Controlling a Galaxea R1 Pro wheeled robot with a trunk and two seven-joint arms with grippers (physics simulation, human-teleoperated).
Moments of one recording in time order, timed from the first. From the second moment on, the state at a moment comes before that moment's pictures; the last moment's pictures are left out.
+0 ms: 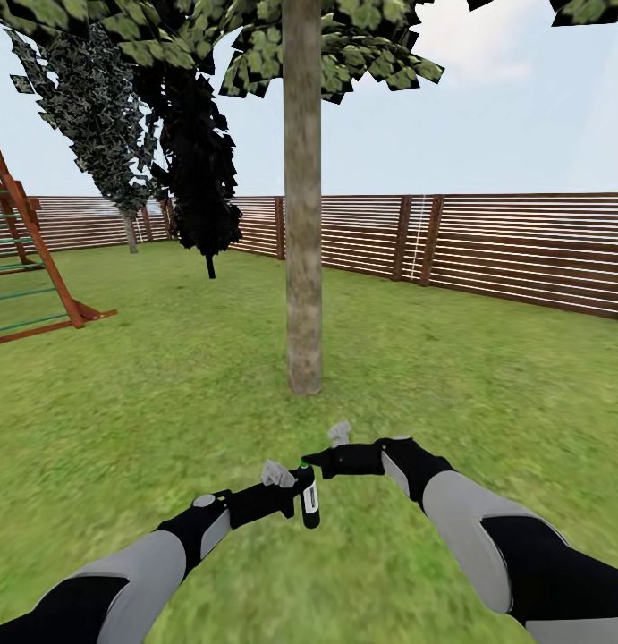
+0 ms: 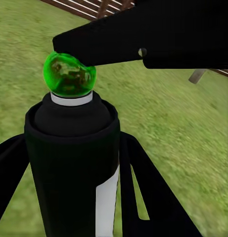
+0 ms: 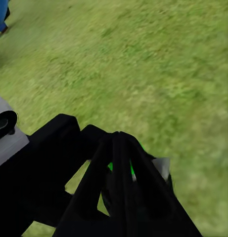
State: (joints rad) left arm -0.82 -0.10 0.01 -0.11 0.02 -0.27 -0.96; right arm -1.01 0.11 0.00 -0.13 0.13 0.18 0.97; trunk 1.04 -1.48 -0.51
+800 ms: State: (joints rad) left arm -0.82 -0.10 0.05 -0.11 0.04 -0.27 -0.27; right arm -0.90 -0.22 -0.01 -0.01 0.12 -0.07 -0.08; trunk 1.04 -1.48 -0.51
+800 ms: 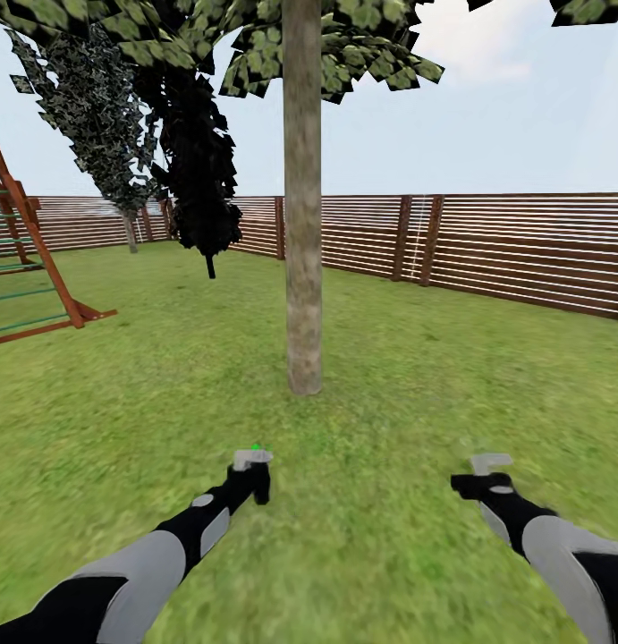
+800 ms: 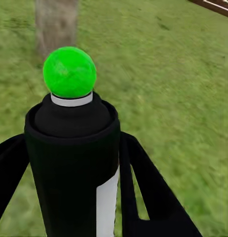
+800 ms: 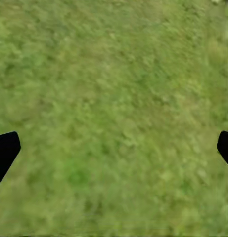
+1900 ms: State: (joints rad) left arm -0.82 -0.17 0.09 -0.17 0.09 -0.26 -0.07; right arm -0.73 -0.15 -0.01 0.05 0.11 -0.17 -0.14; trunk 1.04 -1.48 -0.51
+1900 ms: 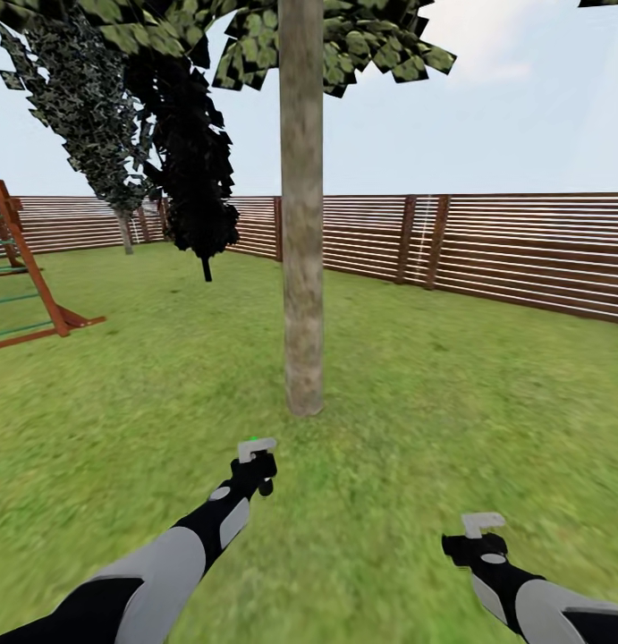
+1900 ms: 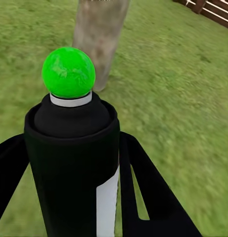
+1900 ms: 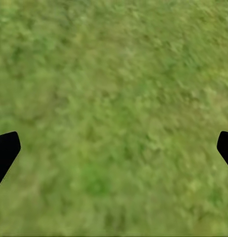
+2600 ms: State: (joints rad) left arm -0.82 -0.17 0.09 -0.17 0.09 -0.26 -0.07; right arm -0.73 -0.15 -0.01 0.05 0.11 -0.17 -0.14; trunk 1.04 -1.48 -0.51
